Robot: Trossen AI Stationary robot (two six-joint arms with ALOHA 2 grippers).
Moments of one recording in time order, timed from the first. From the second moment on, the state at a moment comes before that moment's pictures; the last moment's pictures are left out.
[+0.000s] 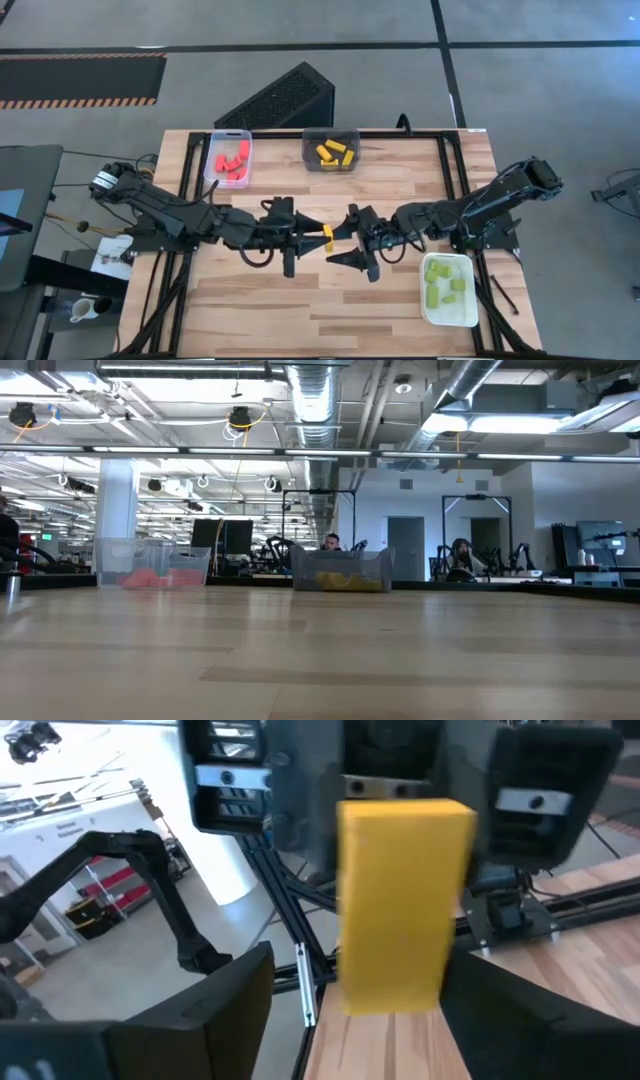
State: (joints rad) left arm -0.37 1.41 1.18 0.17 -0.43 -0.51; right arm 0.32 1.40 1.00 0.42 0.11 0.41
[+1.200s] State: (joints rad) left arm -0.28 1.14 1.18 -0.53 -0.57 -0.66; right arm 0.02 1.28 1.00 -0.20 0.05 0.45
